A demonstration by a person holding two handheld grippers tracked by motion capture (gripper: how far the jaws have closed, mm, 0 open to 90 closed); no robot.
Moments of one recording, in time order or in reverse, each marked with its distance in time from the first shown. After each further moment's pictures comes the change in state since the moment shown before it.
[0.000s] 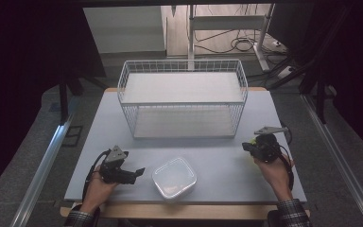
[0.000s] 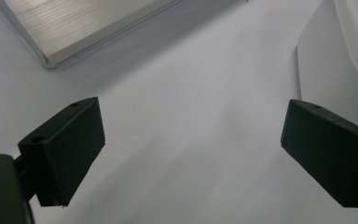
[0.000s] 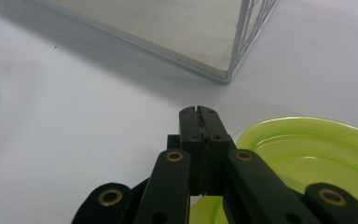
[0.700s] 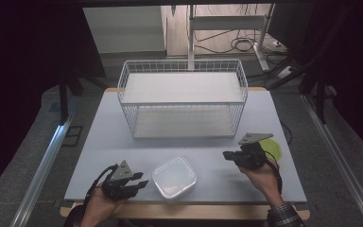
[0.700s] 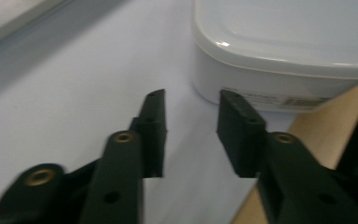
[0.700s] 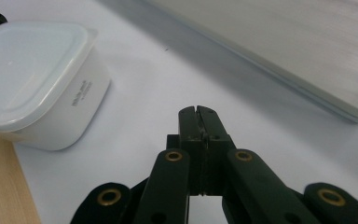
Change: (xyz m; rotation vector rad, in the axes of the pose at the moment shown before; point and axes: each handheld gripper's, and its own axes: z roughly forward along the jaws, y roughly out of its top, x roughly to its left) left arm -0.056 -0.002 -0.028 0.067 -0.108 0.087; right arm 0.050 0.003 0.004 -0.033 0.249 -0.150
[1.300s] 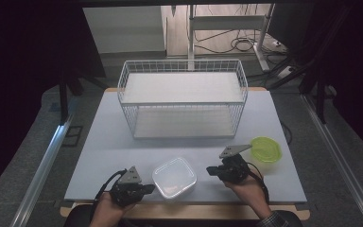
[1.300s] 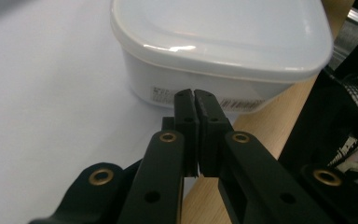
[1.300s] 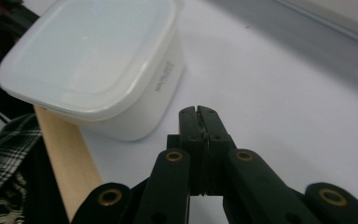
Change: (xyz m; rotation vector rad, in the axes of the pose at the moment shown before) left arm -0.021 0.007 0.015 0.027 -0.126 -0.048; right arm 0.055 -0.003 0.026 0.089 0.116 -0.017
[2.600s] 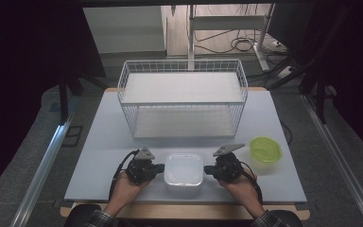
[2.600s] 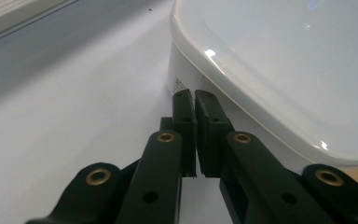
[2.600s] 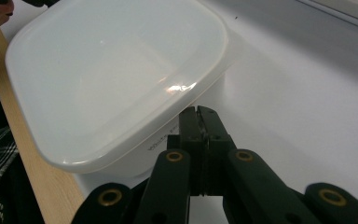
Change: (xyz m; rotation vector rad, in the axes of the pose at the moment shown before) left arm 0.034 0.045 0.040 -0.026 0.051 -0.067; right arm 0.001 0.004 0.018 0.033 -0.058 0.066
